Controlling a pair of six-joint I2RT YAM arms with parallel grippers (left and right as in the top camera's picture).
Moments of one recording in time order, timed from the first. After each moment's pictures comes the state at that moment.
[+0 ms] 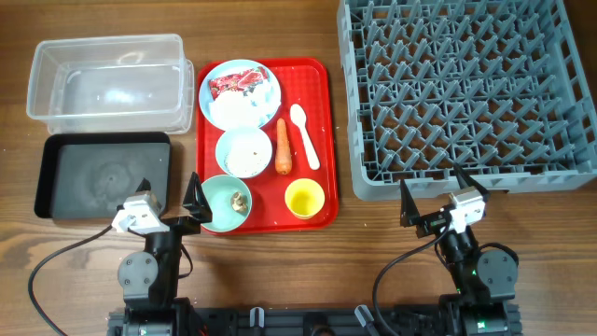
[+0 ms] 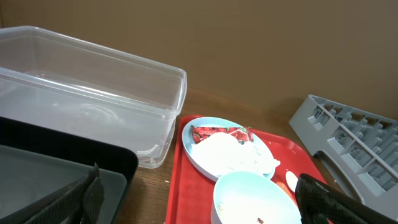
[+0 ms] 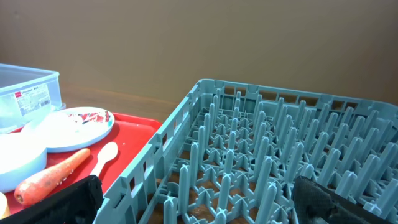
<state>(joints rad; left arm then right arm) 0.03 0.01 0.01 -0.07 0.02 -0.31 0.07 0.02 0.01 0.02 -0.20 -0.07</state>
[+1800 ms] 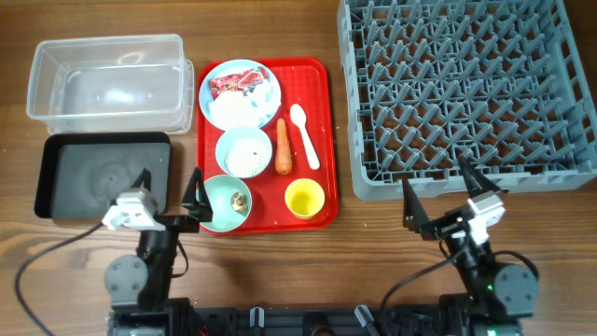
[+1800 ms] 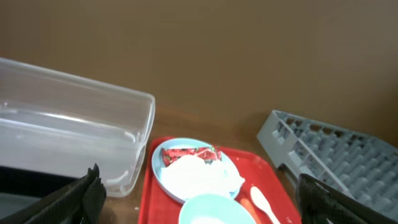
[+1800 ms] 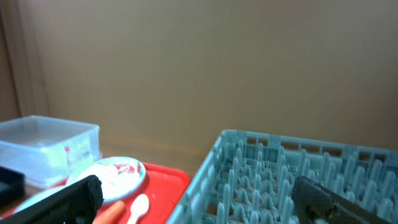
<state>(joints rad) 0.03 0.08 0.13 -0.05 0.11 -0.32 0.07 0.03 0.11 0.10 -0.30 0.03</state>
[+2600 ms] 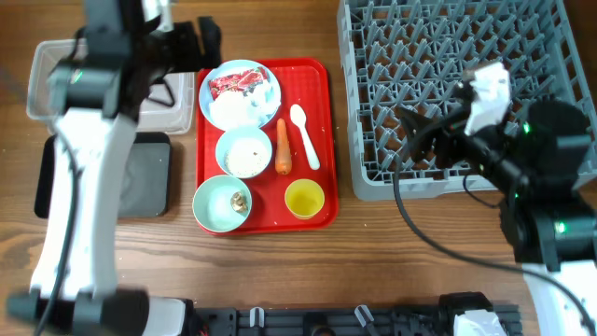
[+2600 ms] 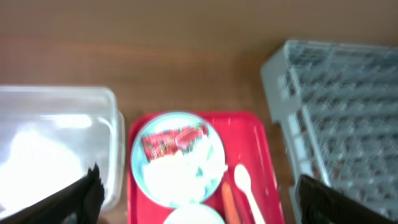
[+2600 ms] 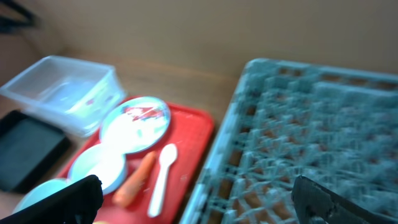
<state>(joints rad) -0.11 1.61 1.79 -0.96 0.12 -0.17 0.07 0.98 1.11 -0.59 -0.41 -0.05</state>
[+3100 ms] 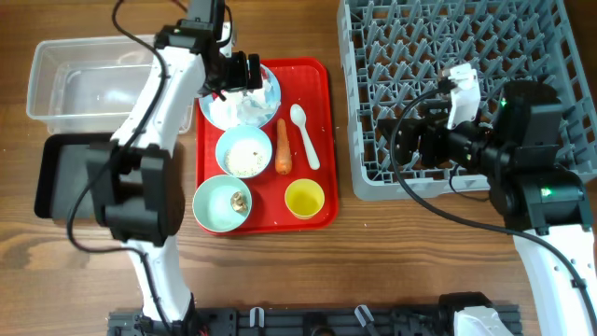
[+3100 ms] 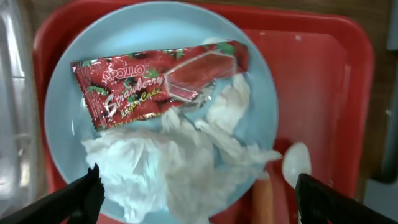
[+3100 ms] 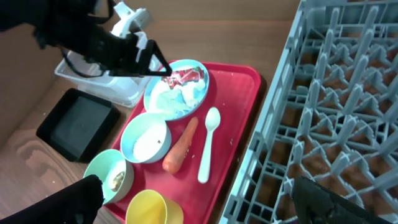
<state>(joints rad) -0.17 2.11 1.81 -0.93 0.13 -0.26 0.07 1.09 1.12 -0.69 -0.56 0.04</state>
